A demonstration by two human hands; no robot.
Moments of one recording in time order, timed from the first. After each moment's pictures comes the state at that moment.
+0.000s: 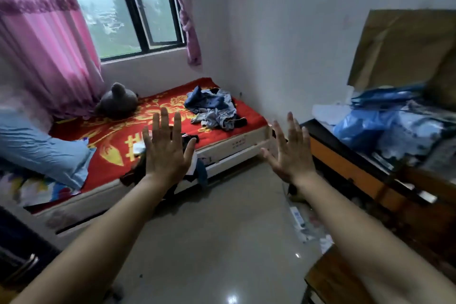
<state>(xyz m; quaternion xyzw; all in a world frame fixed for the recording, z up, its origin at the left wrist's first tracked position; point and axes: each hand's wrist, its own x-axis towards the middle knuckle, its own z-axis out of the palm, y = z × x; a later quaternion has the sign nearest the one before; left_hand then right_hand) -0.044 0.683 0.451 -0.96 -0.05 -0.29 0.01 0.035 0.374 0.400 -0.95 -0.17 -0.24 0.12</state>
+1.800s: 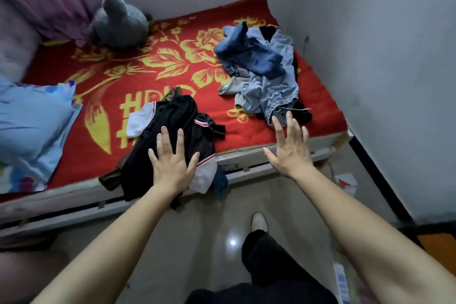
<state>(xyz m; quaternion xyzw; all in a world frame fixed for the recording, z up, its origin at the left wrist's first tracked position) 0.530 0.917 0.202 -0.96 -0.27 0.00 -0.08 0.691 0.646 0.201 -0.96 -0.25 0.01 0.09</state>
